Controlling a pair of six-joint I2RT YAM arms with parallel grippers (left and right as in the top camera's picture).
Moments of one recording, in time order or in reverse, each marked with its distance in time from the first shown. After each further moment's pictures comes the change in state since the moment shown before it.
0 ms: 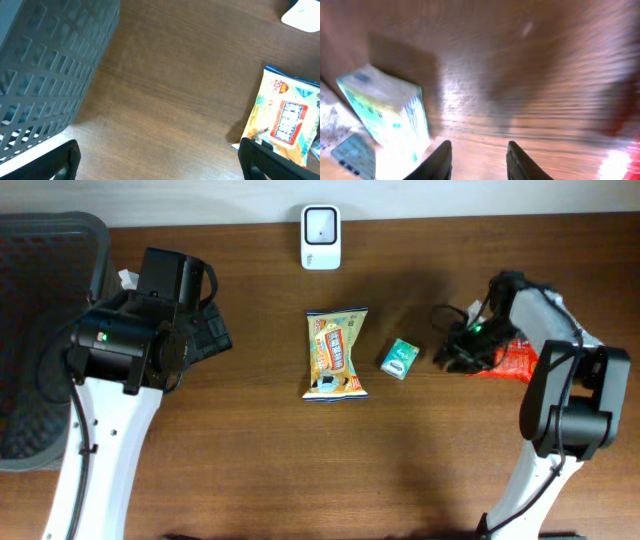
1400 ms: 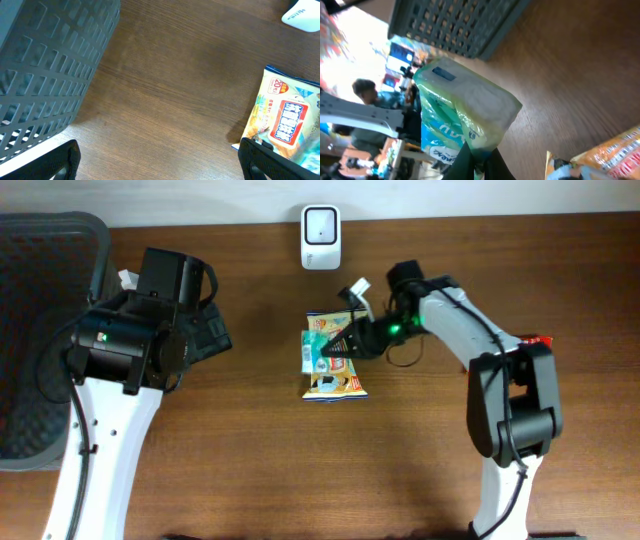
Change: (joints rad) left arm 0.000 0.000 0.000 0.000 0.000 0.000; right arm 0.405 -0.003 0.038 0.145 -0.880 -0.712
